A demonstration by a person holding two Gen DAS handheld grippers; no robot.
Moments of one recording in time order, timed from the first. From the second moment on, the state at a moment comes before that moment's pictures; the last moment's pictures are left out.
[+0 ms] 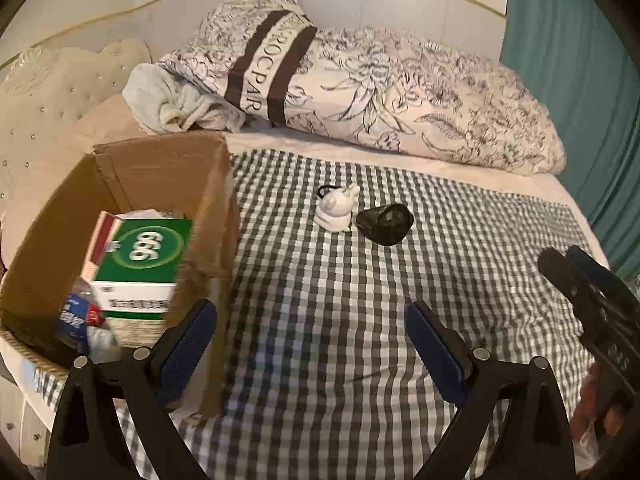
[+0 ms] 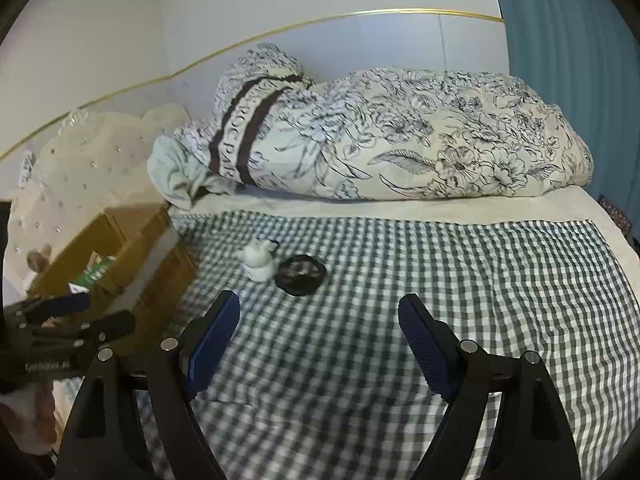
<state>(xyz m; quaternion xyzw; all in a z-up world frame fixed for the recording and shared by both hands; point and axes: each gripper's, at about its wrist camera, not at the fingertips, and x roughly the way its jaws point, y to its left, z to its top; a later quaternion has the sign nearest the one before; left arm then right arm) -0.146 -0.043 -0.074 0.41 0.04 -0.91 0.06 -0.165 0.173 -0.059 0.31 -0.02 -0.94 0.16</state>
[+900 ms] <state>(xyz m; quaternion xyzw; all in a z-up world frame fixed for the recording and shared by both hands) -0.314 -0.068 -0.179 0.42 0.10 -0.90 0.08 -0.311 0.115 -0.142 0.39 -0.12 -0.89 0.21</state>
